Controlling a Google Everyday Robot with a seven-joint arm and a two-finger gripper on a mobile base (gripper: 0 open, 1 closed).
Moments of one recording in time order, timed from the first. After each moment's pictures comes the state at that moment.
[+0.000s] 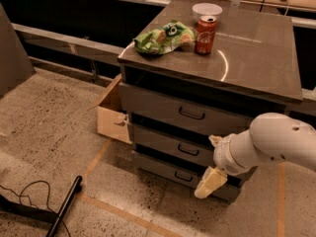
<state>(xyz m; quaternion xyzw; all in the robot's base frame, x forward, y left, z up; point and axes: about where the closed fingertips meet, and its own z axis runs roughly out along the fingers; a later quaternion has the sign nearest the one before) 0.464 -0.146 0.667 -0.55 0.80 0.10 0.24</state>
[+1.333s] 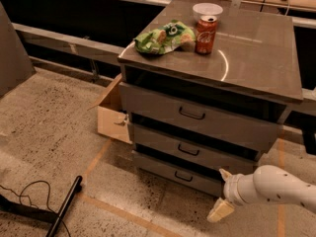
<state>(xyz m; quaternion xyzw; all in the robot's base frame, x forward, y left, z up) 0.461 -0.217 0.475 -0.52 0.81 0.10 0.25</state>
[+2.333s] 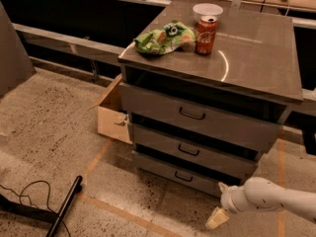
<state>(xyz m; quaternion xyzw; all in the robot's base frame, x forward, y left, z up) 0.471 -0.234 0.353 -0.49 0.83 0.12 0.21</state>
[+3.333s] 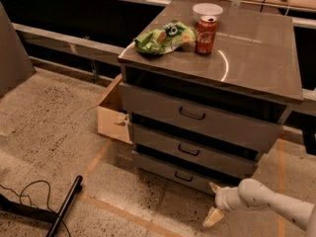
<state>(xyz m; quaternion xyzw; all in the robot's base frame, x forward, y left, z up) 0.502 -0.231 0.267 -0.56 0.78 0.15 0.25</state>
